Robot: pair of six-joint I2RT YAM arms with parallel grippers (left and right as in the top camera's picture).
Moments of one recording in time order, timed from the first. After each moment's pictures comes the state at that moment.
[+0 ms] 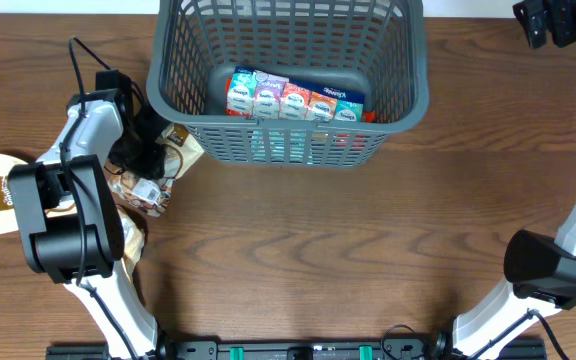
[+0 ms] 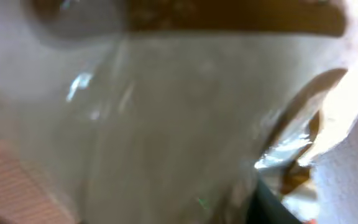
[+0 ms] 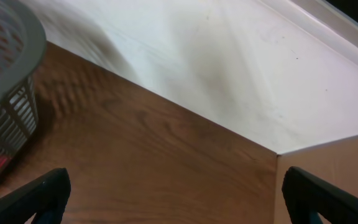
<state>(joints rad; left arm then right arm) 0.14 2.06 1.41 -0.91 0.02 0.59 -0.27 1.92 2.45 -1.16 -0.21 -0.62</state>
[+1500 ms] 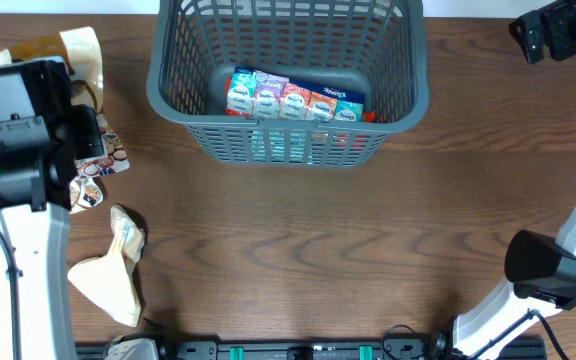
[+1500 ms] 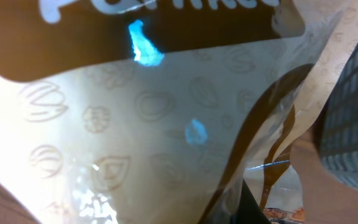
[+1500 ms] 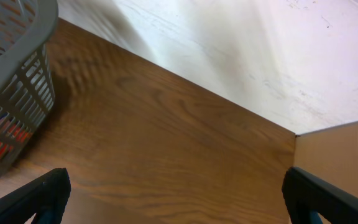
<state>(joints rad) 0.16 1.28 1.42 -0.95 -0.19 0.03 -0.28 1.92 2.45 -1.27 -0.21 -0.62</state>
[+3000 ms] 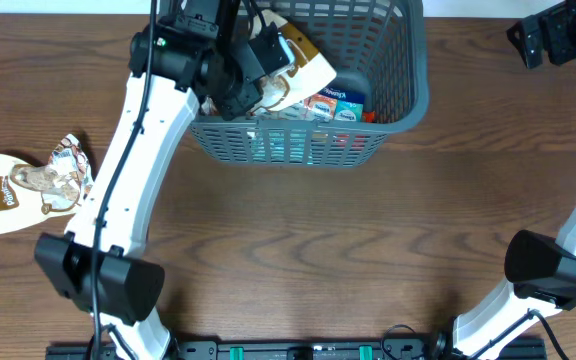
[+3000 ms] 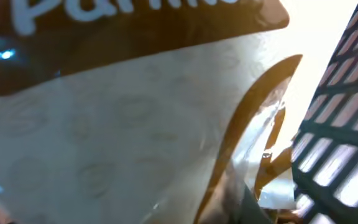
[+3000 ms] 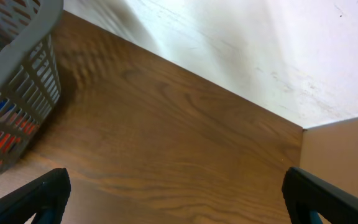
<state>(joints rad) -0.33 1.87 2.00 -1.21 0.15 0.74 -0.28 1.92 2.45 -1.30 -0.21 -0.62</state>
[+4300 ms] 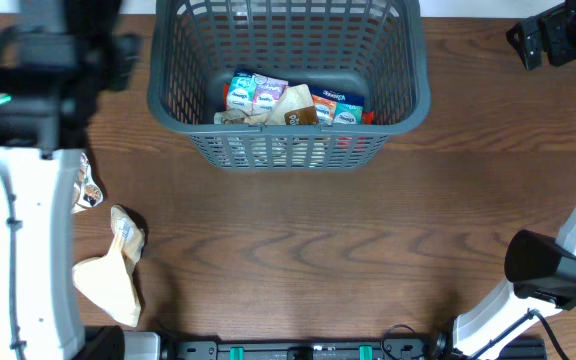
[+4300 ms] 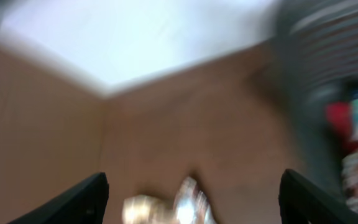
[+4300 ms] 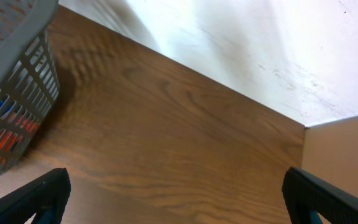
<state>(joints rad) -0.03 1.55 2.01 -1.15 -0.32 0.33 -0.28 1.92 2.45 -1.31 -0.21 -0.62</state>
